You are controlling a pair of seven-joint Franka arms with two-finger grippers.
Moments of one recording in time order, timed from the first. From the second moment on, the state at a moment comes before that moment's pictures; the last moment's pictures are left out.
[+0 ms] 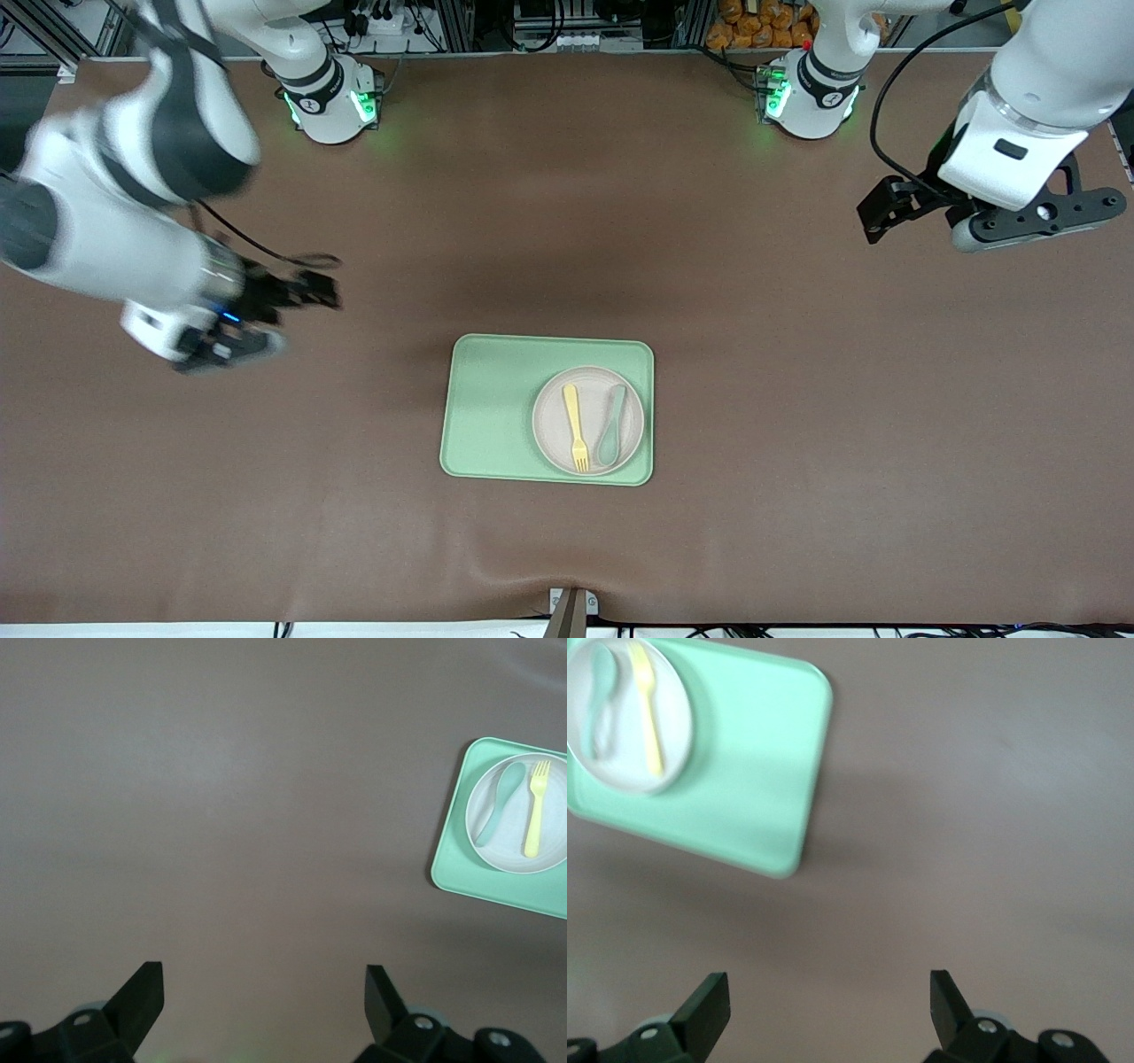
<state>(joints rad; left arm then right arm) -0.10 0.06 -0.20 -1.44 0.06 1.51 -0.44 0.33 0.36 -0.07 -1.57 0.25 1.85 -0.05</state>
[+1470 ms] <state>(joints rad) -0.10 0.03 -0.11 -1.45 0.02 1.49 -0.30 0.75 1.04 -0.12 -1.11 0.16 2.42 0.63</state>
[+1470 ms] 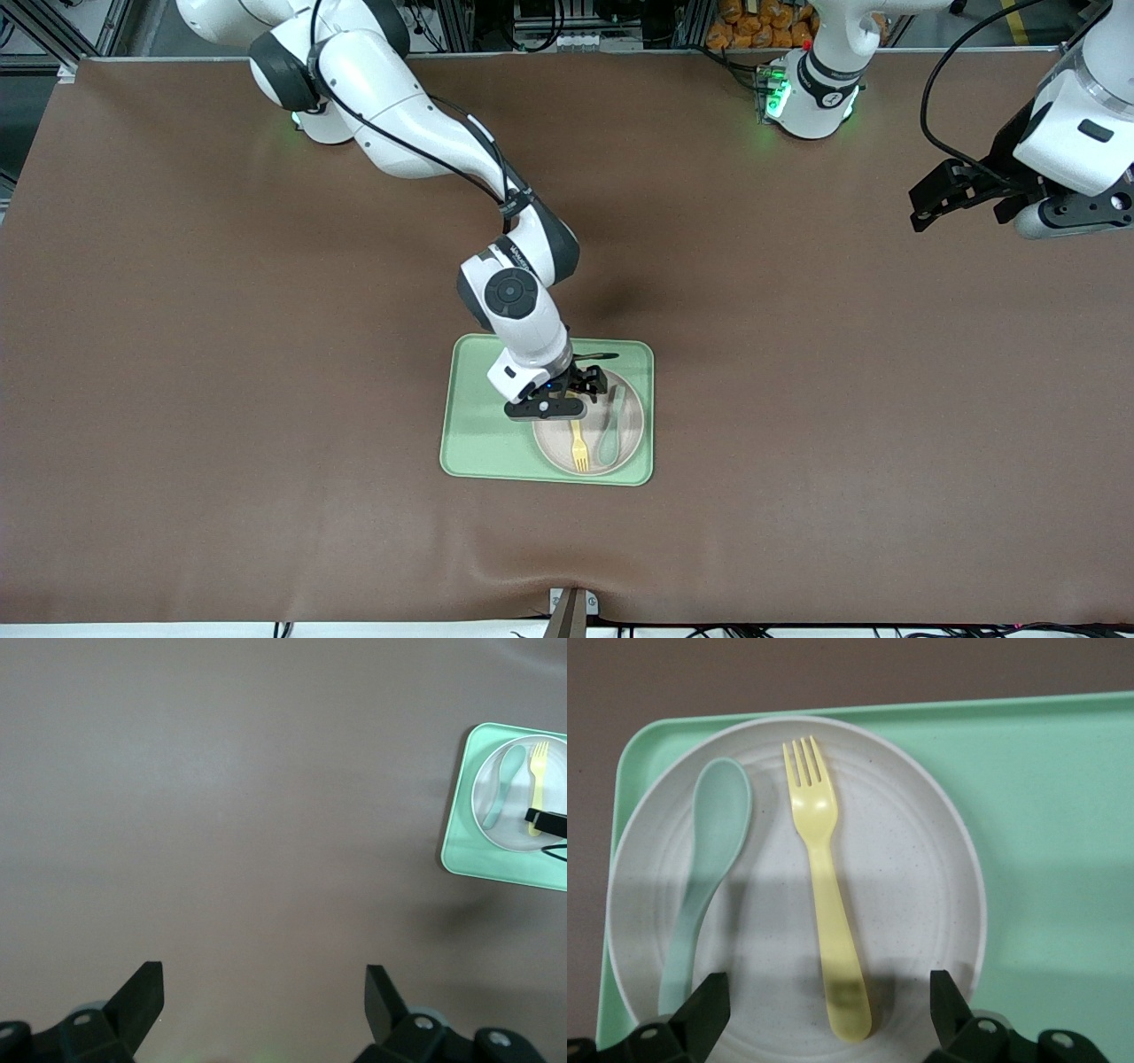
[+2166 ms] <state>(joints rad) -0.10 0.03 -0.11 -1.46 0.02 1.49 -0.30 0.77 1.08 -0.15 -1.10 0.11 2.44 0.64</state>
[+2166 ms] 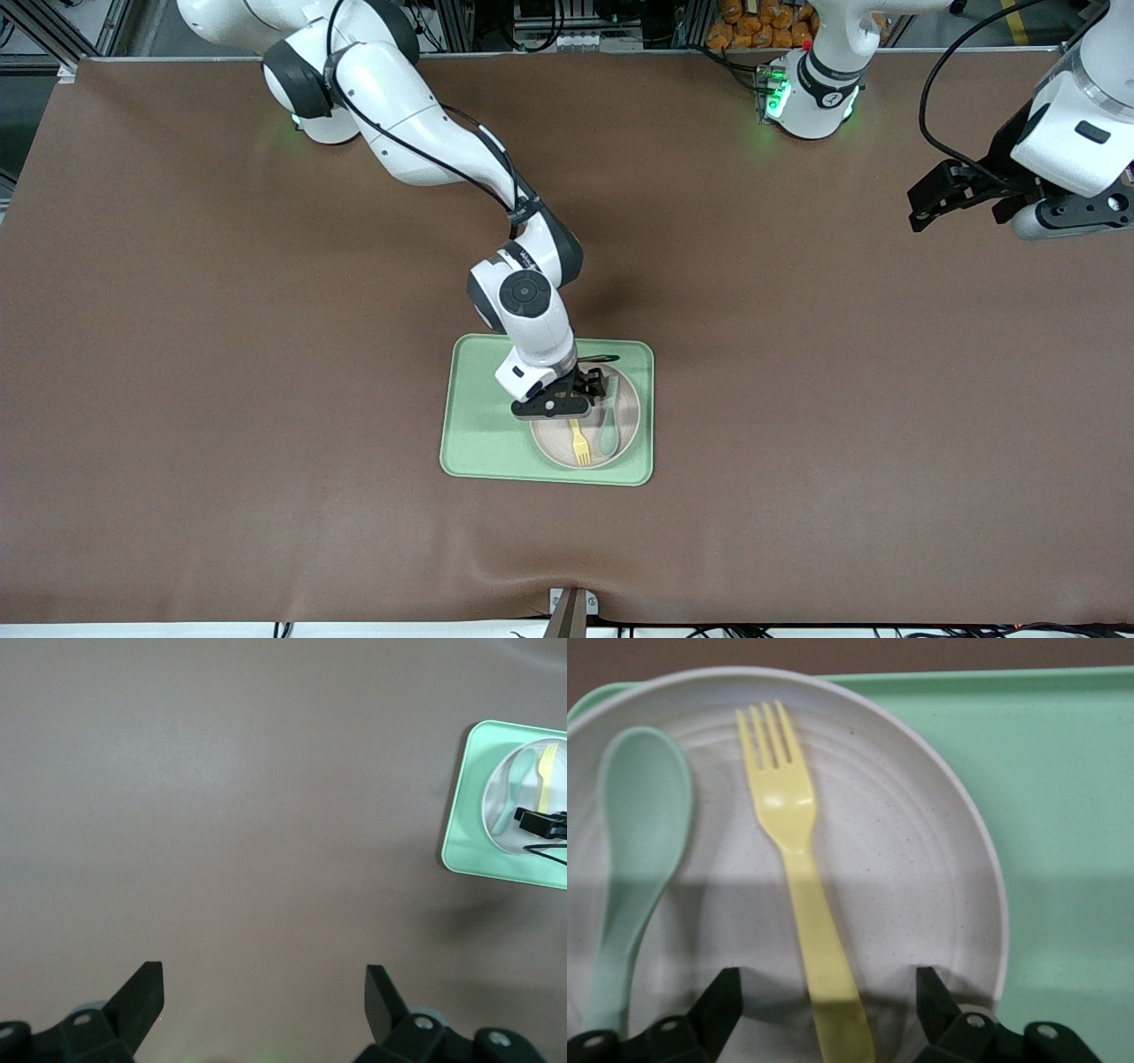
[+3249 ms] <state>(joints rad) -0.08 0.03 -0.10 -1.47 0.02 1.48 -0.29 0.77 1.03 -0.16 -1.06 0.05 2.34 0.66</state>
